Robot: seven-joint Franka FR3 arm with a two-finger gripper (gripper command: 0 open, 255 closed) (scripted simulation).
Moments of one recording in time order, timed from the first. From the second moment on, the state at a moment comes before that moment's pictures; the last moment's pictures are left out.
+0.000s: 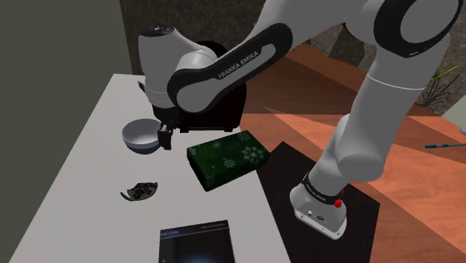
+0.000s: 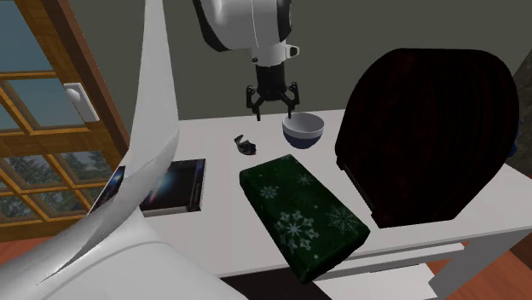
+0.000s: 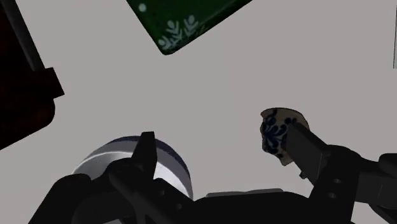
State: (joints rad) arm 0.27 0.14 0.35 -2.13 -0.19 2.25 -0.02
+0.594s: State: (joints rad) arm 0.39 0.43 0.37 -1.97 -0.36 2.30 0.00
